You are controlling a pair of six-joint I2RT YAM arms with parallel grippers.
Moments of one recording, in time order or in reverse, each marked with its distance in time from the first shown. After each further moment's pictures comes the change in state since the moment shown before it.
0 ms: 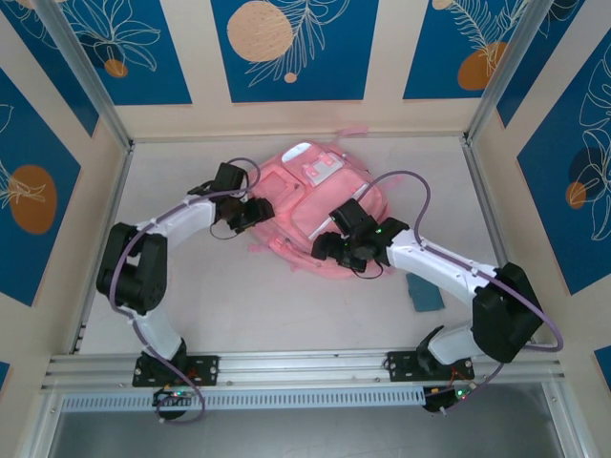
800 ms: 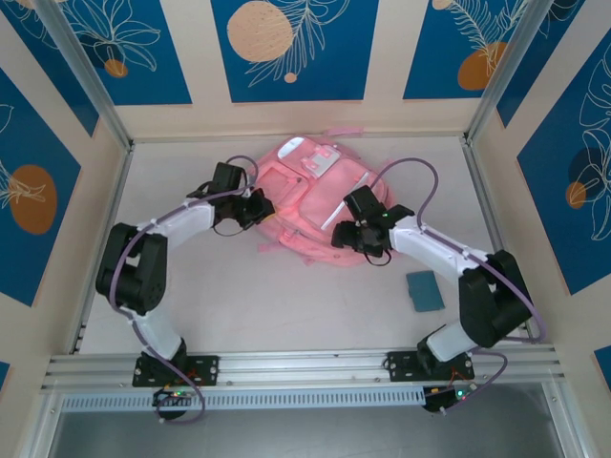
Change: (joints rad) left arm 0.007 -0.045 -0.060 0.183 0.192 -0.136; right arm -0.145 0.058 0.047 -0.053 0.143 -0.211
